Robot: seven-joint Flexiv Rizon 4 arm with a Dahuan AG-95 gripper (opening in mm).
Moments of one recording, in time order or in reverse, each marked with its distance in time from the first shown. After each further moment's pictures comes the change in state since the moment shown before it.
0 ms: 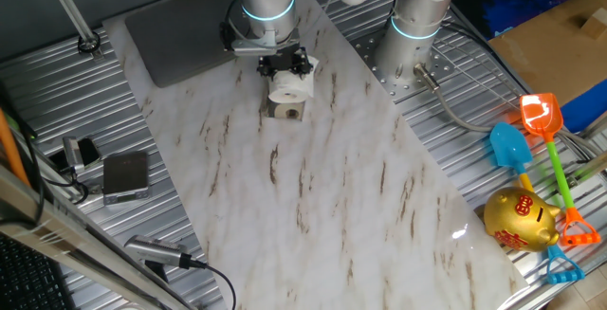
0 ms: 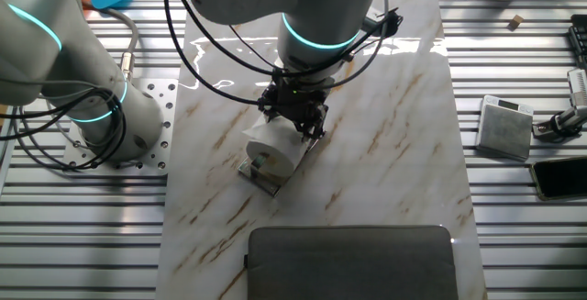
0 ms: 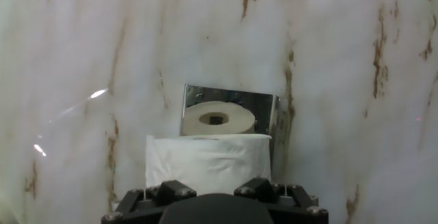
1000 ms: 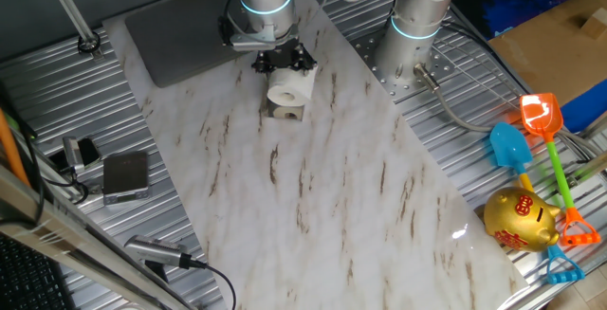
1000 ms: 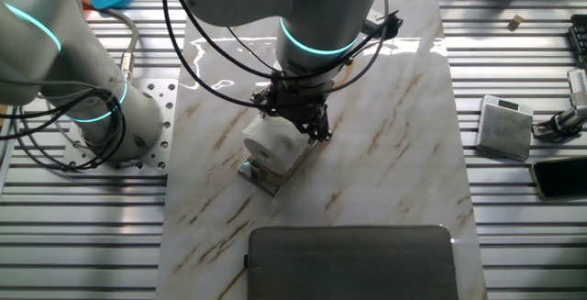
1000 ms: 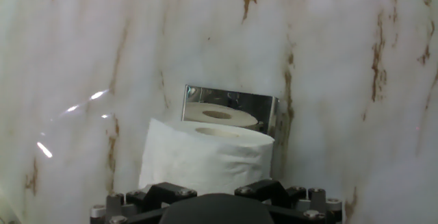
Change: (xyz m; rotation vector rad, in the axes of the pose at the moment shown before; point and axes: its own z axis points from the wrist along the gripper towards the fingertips) arm 0.002 0.001 -0.005 -0.003 -0.012 0.009
